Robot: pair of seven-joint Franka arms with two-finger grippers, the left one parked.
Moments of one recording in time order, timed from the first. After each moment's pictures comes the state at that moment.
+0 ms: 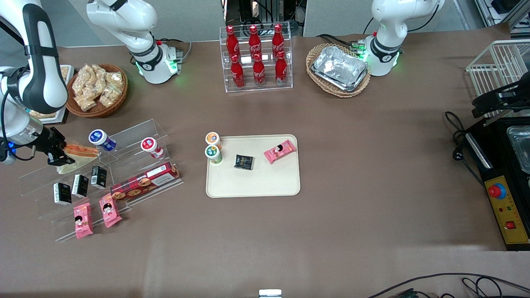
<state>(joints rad) -0.18 -0.01 -0.15 -2.25 -0.01 2.31 0.88</state>
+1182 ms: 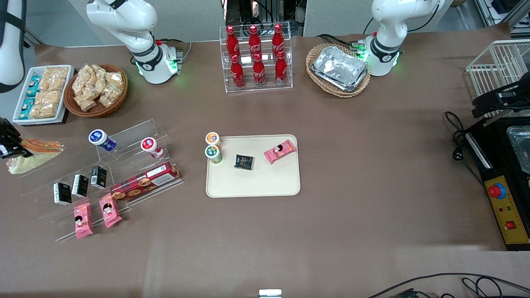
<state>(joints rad) -0.17 -0.07 -0.15 -1.96 -0.07 2.03 0.78</state>
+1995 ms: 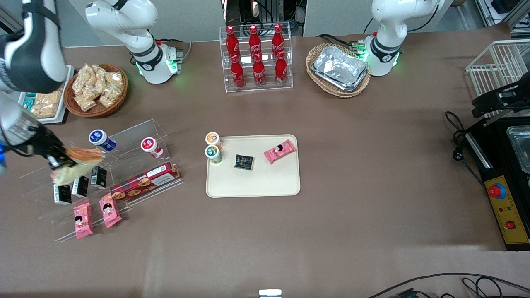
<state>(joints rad) 0.04 0.02 -0.07 -1.82 -0.04 1.93 1.00</state>
